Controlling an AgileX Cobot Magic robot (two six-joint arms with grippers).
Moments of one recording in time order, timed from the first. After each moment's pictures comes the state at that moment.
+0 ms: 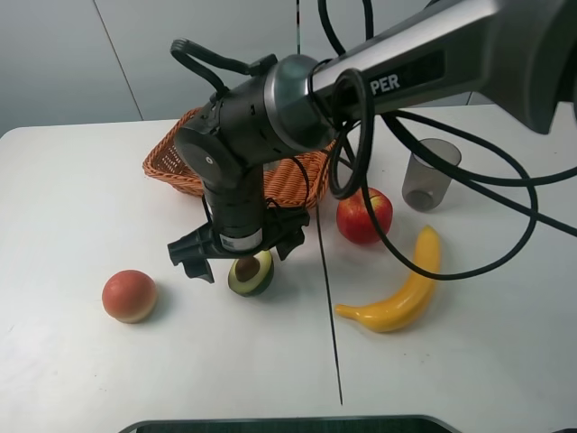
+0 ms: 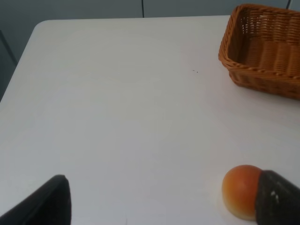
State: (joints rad) left arm 0.04 0.00 -0.51 0.02 1.08 -0.02; right arm 1.00 2.19 -1.47 -0.09 0.84 0.73
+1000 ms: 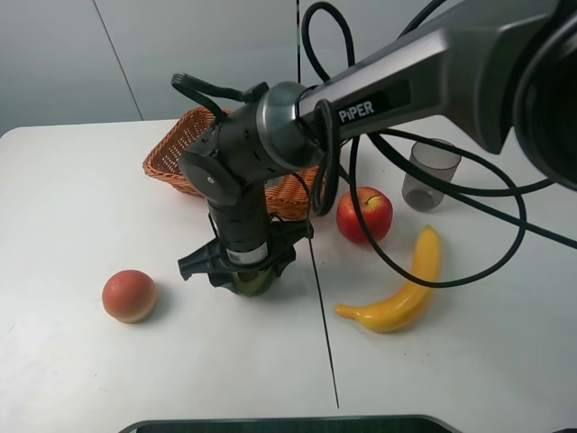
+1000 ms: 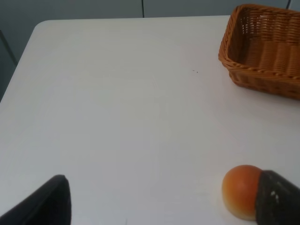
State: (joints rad) left arm 0.04 0.00 -0.51 0.02 1.08 -0.02; right arm 1.00 2.25 -1.47 -0.09 0.86 0.73
